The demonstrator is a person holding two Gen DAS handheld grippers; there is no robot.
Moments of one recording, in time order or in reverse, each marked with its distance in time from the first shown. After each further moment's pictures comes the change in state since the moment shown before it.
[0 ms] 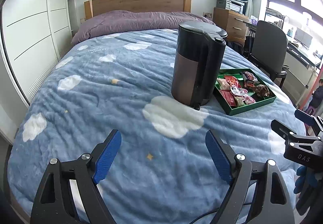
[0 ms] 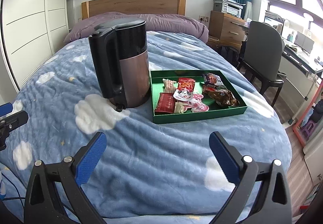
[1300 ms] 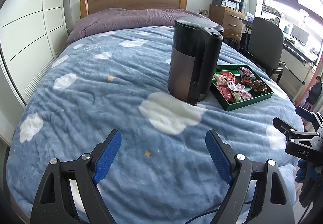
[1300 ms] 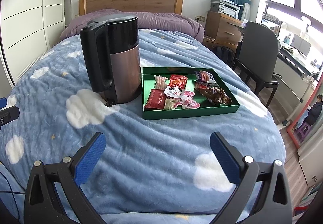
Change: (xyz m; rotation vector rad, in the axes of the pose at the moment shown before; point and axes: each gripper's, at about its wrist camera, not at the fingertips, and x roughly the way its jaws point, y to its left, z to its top) left arm 0.003 0.001 -0.003 0.020 0.021 -0.029; right arm 0.003 -0.015 -0.008 -0.023 0.003 -0.035
